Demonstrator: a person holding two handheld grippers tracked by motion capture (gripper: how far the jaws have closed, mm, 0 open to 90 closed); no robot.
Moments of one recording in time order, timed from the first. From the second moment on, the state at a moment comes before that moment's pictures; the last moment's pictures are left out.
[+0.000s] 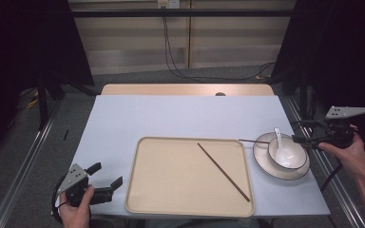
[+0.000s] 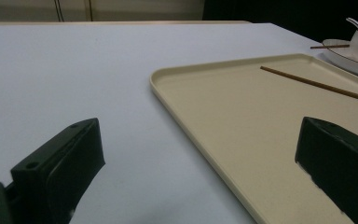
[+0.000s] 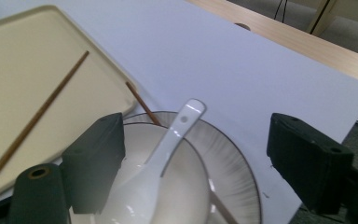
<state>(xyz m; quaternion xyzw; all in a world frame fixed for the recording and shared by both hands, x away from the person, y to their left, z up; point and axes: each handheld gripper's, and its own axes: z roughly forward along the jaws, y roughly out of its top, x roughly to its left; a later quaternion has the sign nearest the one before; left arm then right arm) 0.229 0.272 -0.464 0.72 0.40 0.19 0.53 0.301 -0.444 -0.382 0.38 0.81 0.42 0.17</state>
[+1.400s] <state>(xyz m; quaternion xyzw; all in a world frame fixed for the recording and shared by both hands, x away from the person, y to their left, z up) 0.230 0.272 -0.465 0.72 0.40 0.19 0.53 0.338 -0.472 -0.429 0.25 0.93 0.25 0.08</state>
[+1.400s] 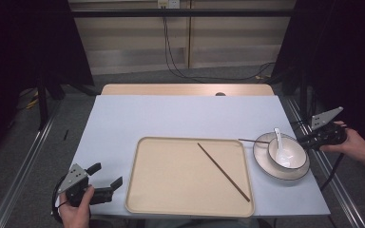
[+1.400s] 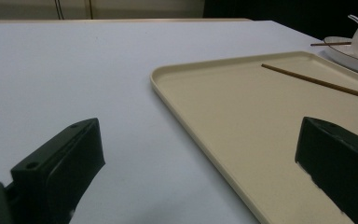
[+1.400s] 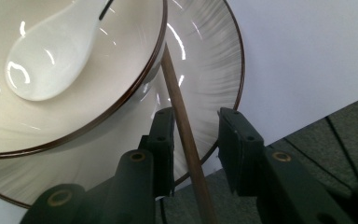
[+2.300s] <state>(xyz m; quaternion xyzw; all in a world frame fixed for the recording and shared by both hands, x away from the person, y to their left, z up) 0.229 0.272 -0.465 0.72 0.40 0.19 0.53 0.345 -0.463 -0.428 0.26 0.92 0.26 0.12</state>
